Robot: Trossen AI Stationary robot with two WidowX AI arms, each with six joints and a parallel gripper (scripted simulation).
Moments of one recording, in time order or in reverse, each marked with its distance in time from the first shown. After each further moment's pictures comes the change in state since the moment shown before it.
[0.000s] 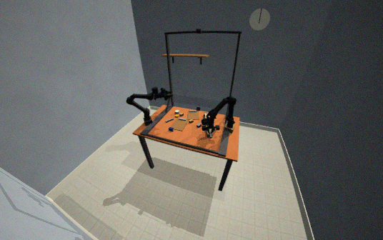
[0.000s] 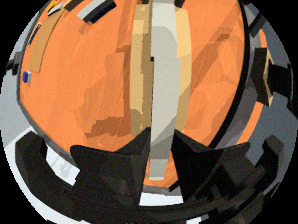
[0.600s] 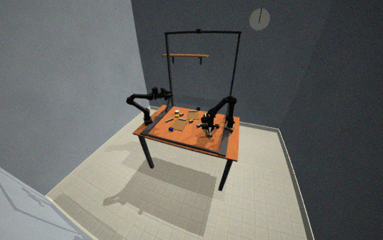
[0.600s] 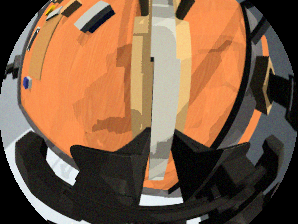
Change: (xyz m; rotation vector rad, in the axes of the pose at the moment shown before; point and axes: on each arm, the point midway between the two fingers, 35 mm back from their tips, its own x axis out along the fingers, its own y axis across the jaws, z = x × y) left arm -0.001 0.000 0.022 0.001 -0.001 0.005; right arm 0.000 0.000 0.000 0.000 0.000 0.000
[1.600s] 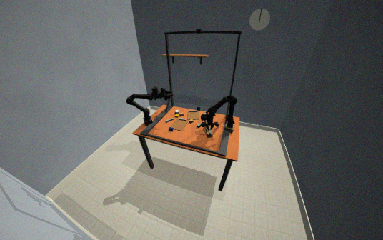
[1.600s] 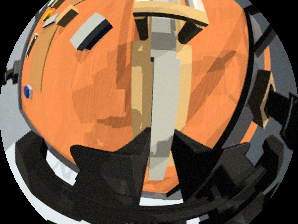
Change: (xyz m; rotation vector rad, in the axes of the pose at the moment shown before) left arm -0.001 0.000 0.035 -0.002 0.003 0.003; right arm 0.000 0.000 0.000 0.000 0.000 0.000
